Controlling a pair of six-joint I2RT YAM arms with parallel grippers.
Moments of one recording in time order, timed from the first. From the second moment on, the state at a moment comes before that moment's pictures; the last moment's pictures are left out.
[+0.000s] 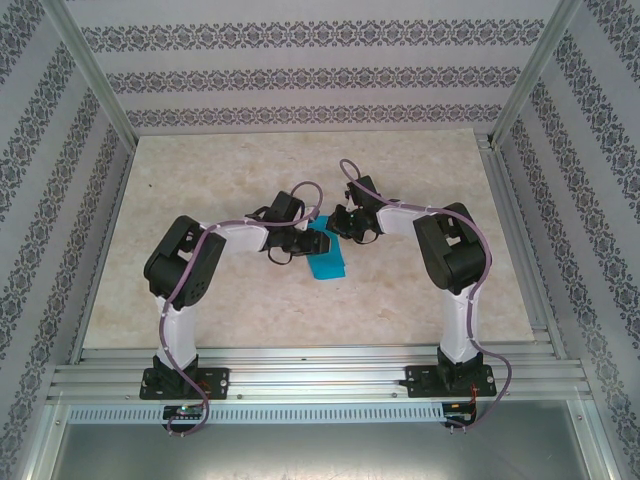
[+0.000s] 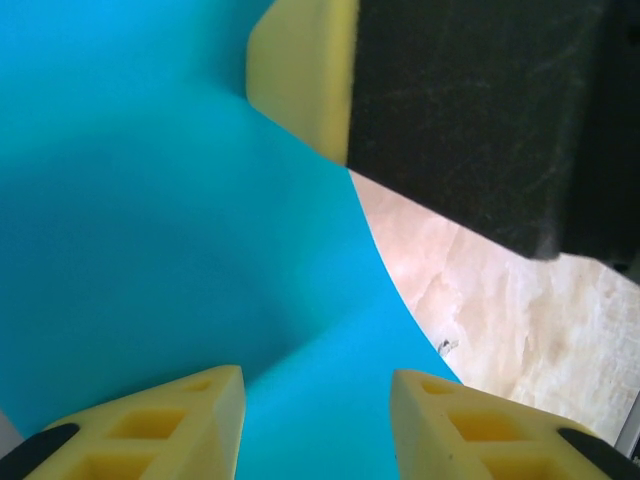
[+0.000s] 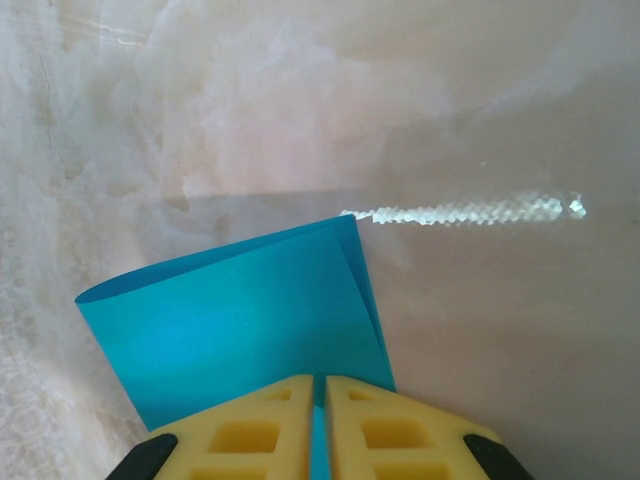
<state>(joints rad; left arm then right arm) -0.55 1.99 1.15 -0.12 0.54 -0.54 0.43 2.07 1.25 -0.16 -0.39 0.74</state>
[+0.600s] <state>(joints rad) -0.59 1.90 0.99 0.00 0.55 -0.52 0.45 2.08 1.28 -0.20 -0.40 0.74</state>
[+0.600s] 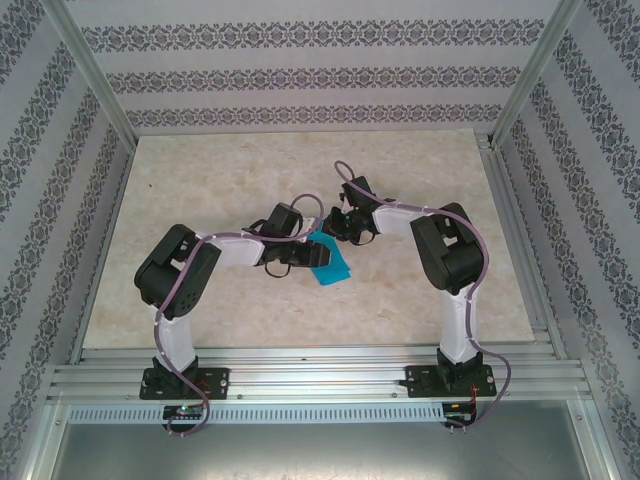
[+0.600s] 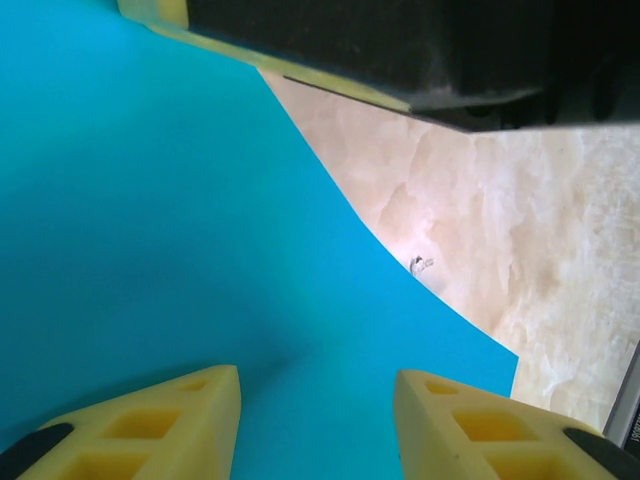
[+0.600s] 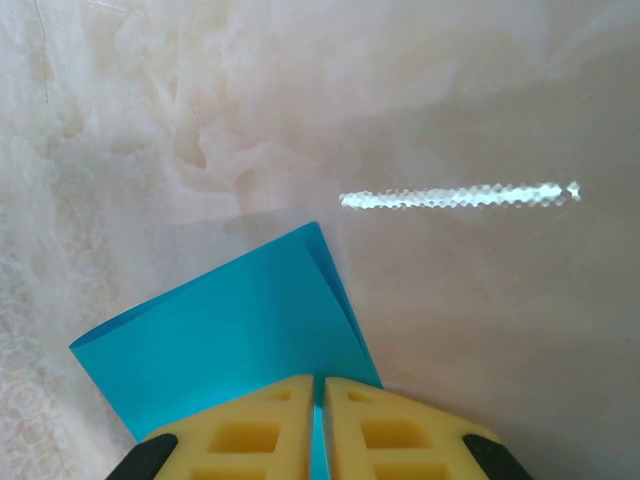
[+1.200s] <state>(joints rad) -0.49 1.80 0.99 -0.10 0.65 -0.59 0.45 2.08 1.28 -0.21 -0.41 0.73</state>
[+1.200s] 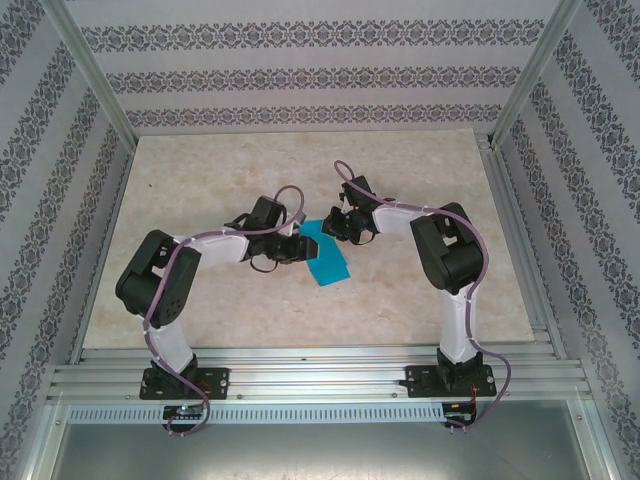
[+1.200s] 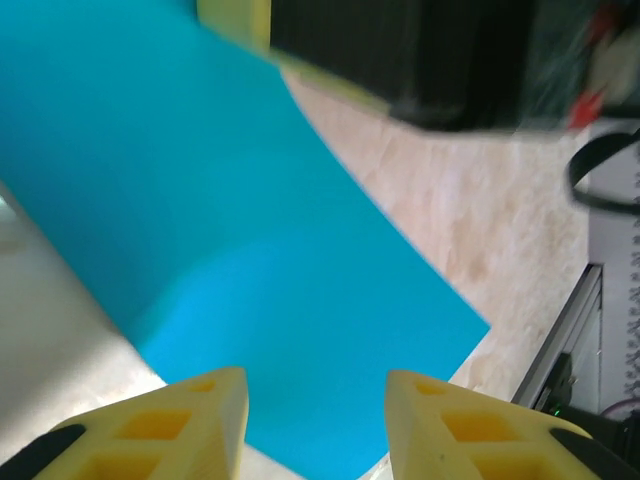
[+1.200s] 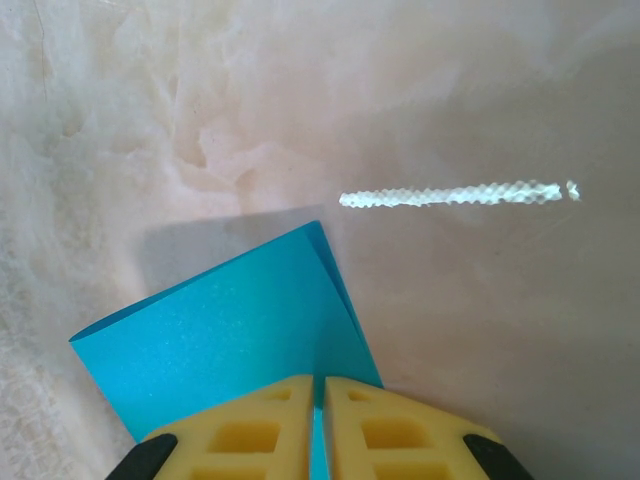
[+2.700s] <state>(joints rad) -0.49 1.98 1.13 -0.17 0.58 -0.54 0.52 1.65 0.98 -0.19 -0.43 0.70</state>
